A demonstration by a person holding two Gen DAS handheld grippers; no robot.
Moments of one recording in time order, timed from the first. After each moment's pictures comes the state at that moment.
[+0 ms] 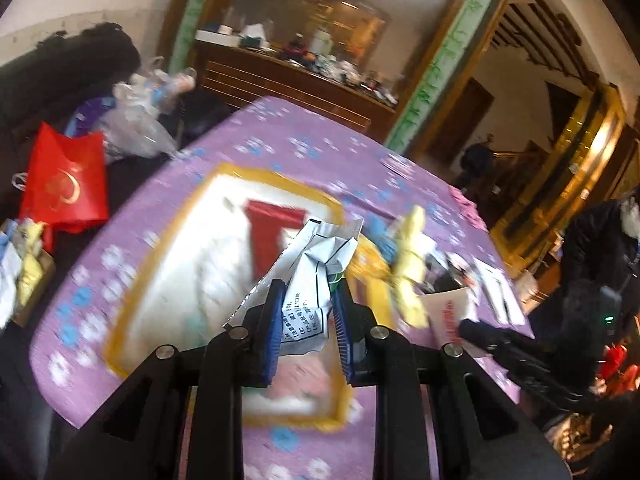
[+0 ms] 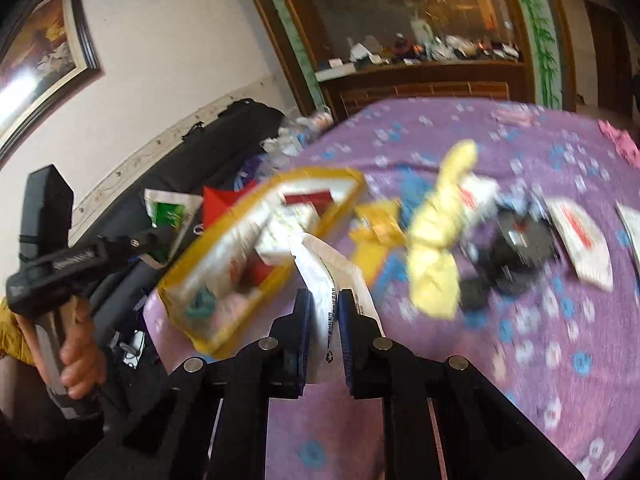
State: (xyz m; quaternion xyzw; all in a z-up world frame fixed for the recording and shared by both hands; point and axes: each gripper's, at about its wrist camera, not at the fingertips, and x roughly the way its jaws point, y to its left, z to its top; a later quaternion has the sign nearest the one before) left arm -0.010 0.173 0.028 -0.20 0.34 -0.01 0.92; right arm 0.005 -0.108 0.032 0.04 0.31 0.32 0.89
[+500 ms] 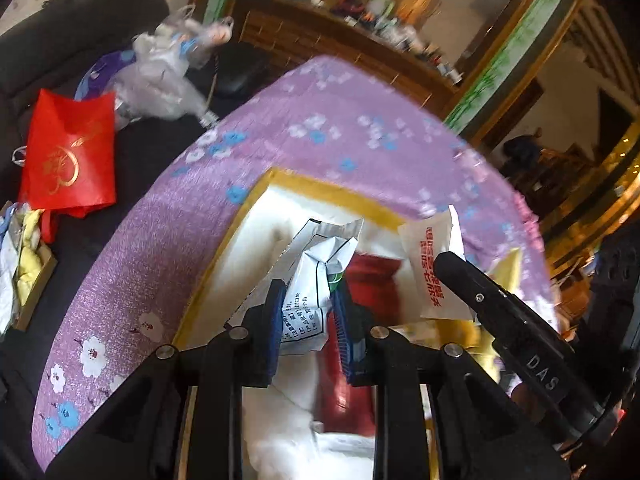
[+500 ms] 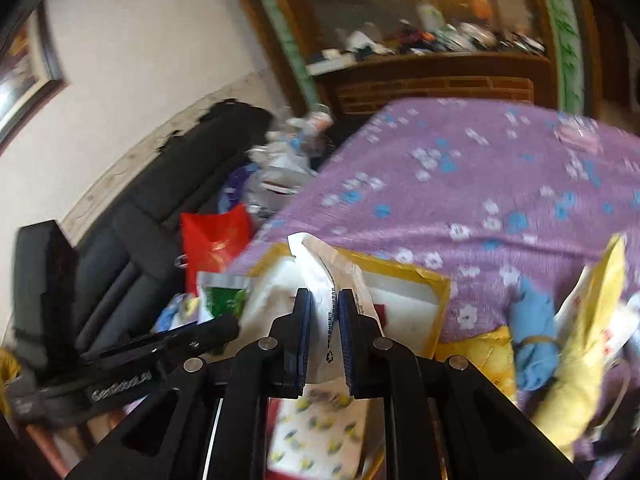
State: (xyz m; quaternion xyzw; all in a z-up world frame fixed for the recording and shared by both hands) left arm 0.130 0.230 -0.029 -0.22 0.43 0.04 0.87; right arm 0.158 0.060 0.024 0.06 0.34 0.29 0.90
